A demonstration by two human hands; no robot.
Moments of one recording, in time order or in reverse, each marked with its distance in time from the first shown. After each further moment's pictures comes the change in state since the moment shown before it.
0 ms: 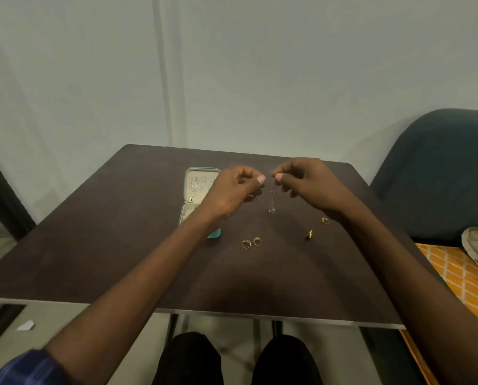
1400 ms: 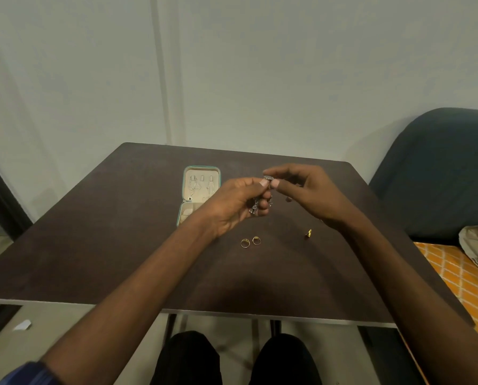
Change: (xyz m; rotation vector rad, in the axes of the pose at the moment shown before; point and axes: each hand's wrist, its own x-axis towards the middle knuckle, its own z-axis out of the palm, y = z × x) left_hand -0.011 0.000 0.006 -0.442 -0.239 -0.219; right_hand -0.015 -0.001 0.006 0.108 -0.049 -0.086
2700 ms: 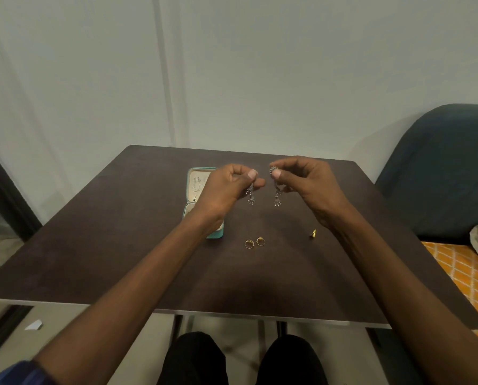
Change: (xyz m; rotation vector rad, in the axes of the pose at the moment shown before) left_hand 0.003 0.006 -0.014 0.300 0.304 0.242; right_hand 0.008 0.001 0.011 0.318 0.188 0.061
